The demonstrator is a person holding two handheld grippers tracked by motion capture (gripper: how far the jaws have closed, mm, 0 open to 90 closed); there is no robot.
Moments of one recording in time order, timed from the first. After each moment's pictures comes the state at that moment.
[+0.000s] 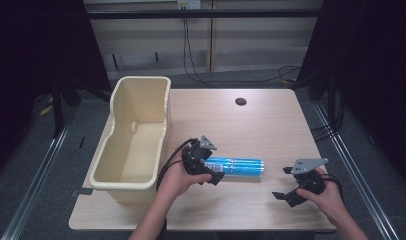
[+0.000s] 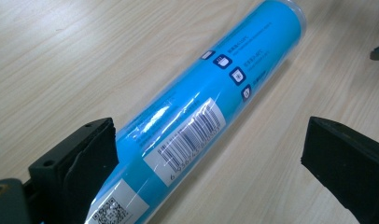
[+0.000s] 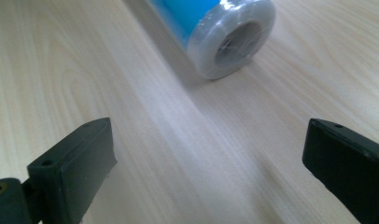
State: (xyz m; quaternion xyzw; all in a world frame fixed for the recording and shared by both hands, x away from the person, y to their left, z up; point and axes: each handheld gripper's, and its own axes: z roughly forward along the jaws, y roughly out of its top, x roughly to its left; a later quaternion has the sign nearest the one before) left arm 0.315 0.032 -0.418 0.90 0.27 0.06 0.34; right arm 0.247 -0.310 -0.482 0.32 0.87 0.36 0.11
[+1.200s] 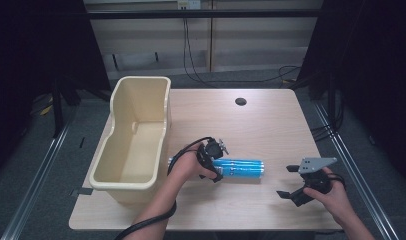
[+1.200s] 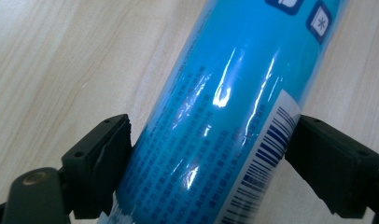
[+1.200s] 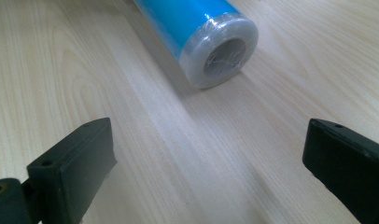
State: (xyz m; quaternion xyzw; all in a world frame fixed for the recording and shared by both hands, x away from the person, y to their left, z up) left arm 0.358 -0.004 -0.463 0.97 0.14 0.02 0.20; right arm 0.246 -0.323 -0.474 0.30 0.86 0.39 0.11
